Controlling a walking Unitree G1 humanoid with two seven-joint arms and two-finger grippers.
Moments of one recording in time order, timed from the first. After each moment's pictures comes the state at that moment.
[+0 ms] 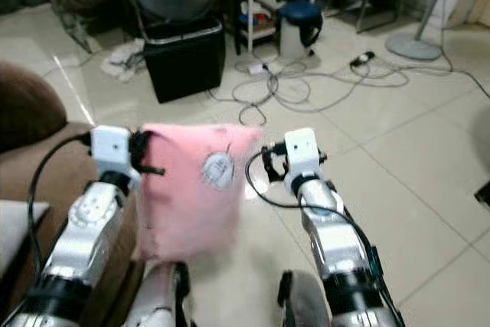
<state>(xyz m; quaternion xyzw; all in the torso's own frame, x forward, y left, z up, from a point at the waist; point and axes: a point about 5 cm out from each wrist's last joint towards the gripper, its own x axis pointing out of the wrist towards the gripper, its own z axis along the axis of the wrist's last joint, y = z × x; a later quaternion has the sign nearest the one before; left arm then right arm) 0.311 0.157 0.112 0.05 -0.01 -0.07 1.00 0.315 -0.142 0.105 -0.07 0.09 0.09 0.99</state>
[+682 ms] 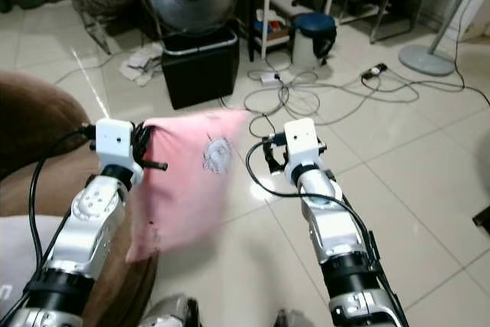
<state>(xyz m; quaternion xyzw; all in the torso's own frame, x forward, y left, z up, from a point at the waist) 0.317 0.155 0.124 0.04 -0.03 -0.06 1.00 0.328 -0.143 0.109 -0.08 0.07 0.09 0.99</state>
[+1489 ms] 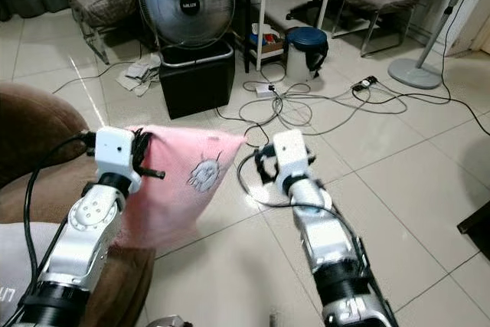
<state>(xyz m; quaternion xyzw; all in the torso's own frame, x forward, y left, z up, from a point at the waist) 0.304 0.161 0.117 0.08 -0.02 -0.05 1.00 0.318 -0.128 0.087 -0.09 0.10 0.11 0.98</state>
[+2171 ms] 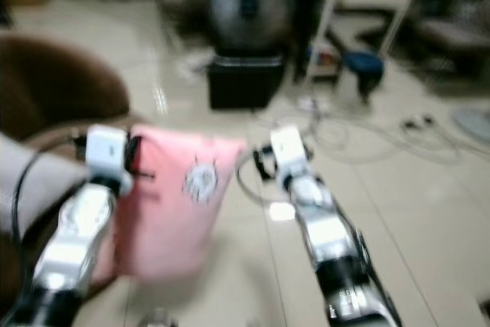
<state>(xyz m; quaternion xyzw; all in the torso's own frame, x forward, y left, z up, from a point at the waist) 0.302 0.160 0.117 0.09 -0.02 -0.05 0.99 0.325 -0.139 0.090 -0.12 0.10 0.11 0.98</state>
